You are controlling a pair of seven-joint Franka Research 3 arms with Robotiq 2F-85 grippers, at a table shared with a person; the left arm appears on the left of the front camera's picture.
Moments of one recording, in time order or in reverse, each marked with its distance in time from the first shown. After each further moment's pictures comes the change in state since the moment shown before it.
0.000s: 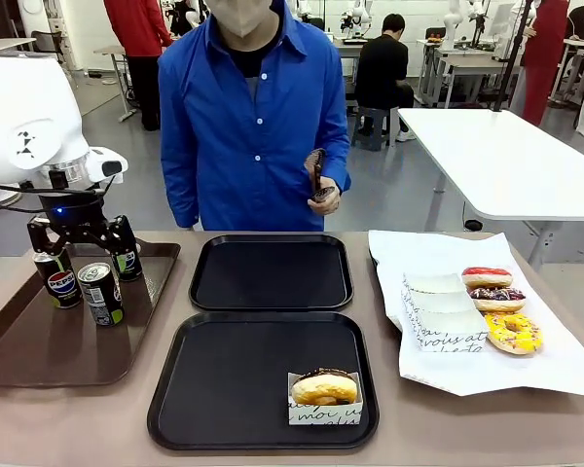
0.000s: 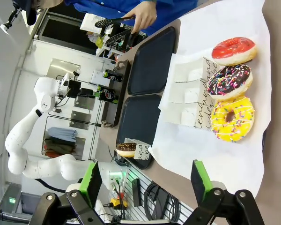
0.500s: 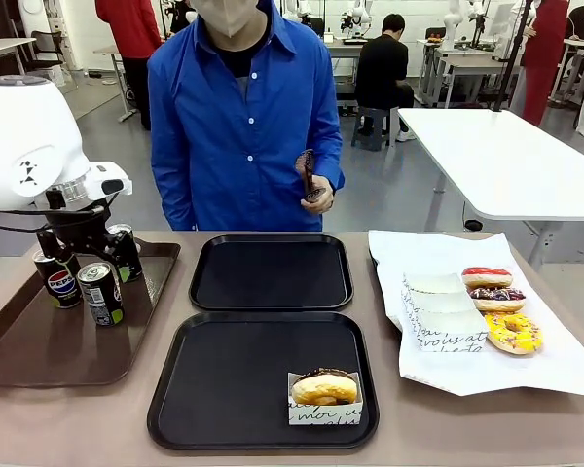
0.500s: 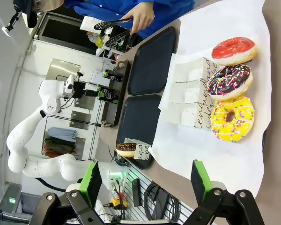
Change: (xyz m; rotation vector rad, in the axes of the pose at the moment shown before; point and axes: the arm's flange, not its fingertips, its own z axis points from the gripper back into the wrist) left arm -0.001 0.004 -0.026 -0.010 -0.063 -0.156; right arm 0.000 0.000 0.000 0.000 0.000 0.000
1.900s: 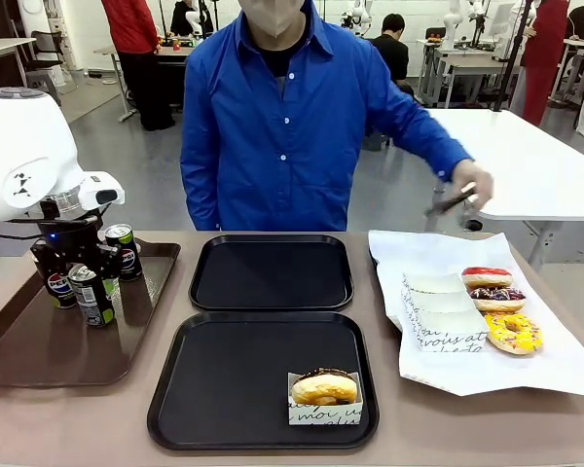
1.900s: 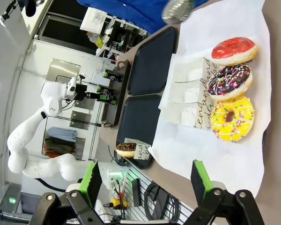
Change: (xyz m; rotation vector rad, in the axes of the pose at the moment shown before) left arm -0.015 0.006 -0.002 0.031 0.012 0.044; right arm 0.000 0.000 0.000 0.000 0.000 0.000
